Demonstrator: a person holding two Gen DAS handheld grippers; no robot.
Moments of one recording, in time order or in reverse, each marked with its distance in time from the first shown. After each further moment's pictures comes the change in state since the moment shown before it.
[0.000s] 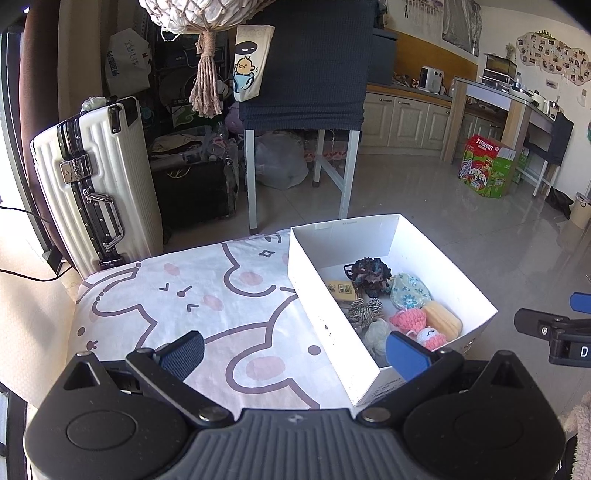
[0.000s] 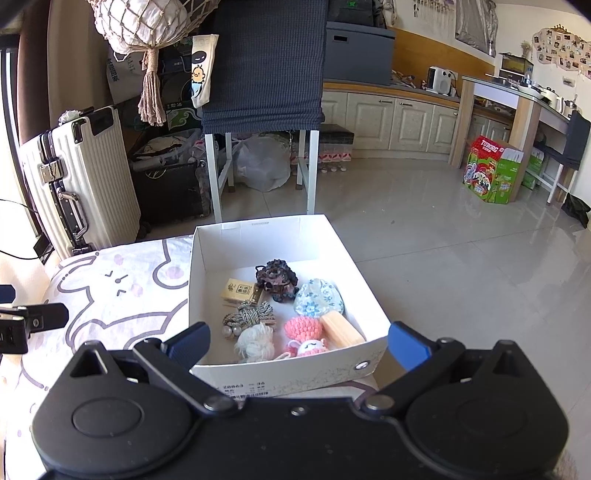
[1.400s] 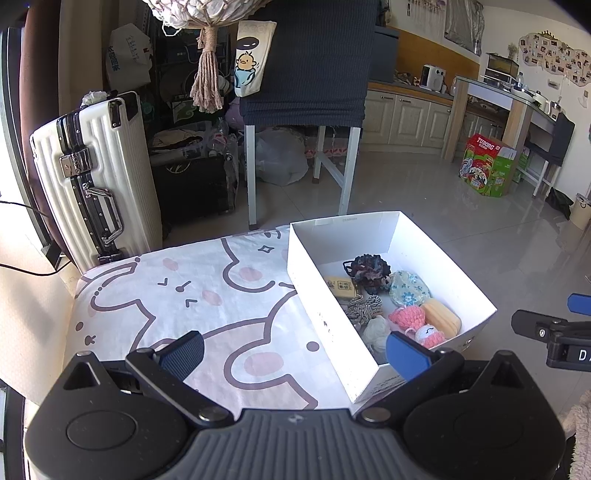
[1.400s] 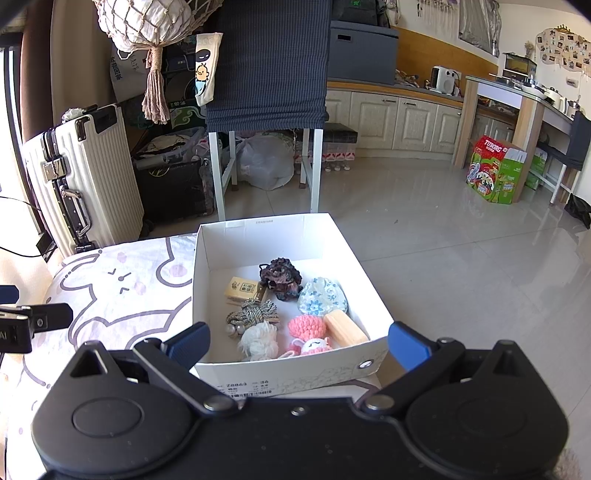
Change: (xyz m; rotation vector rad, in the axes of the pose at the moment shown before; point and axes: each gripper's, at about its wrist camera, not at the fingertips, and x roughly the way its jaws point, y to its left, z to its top) left arm 0.003 -0.001 -0.004 -0.006 0.009 -0.003; right arm -0.001 0.003 -0.001 -0.008 -0.001 0.008
